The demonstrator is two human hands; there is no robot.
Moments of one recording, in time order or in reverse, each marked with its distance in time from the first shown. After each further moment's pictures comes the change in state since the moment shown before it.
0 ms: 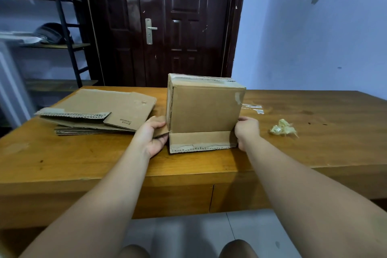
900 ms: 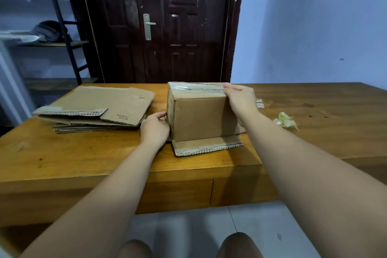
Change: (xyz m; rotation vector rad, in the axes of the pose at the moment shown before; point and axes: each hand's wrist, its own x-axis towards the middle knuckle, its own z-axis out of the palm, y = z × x) left_hand 0.004 -0.017 0.003 1.155 0.242 0.364; right_hand -0.010 -0.045 0.003 -0.074 -0.147 -0.350
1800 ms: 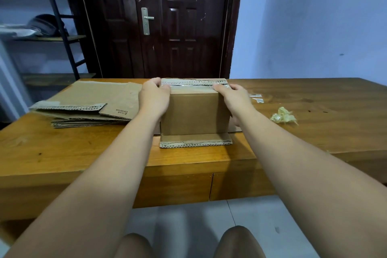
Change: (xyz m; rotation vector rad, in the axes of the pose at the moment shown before) left_hand -0.008 0.061 -0.016 -0.109 0.116 0.186; right_hand -0.016 -0.001 0.006 0.108 -0.098 0.167
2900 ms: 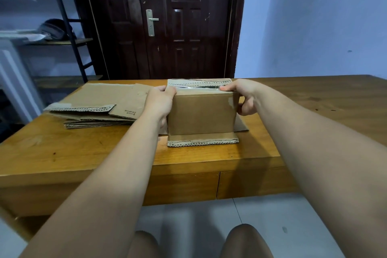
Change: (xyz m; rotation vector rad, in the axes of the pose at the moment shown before) left_hand -0.006 0.003 -0.011 -0.212 -0.146 -0.103; right_hand 0.014 -0.030 -0.016 -0.003 -0.222 0.382
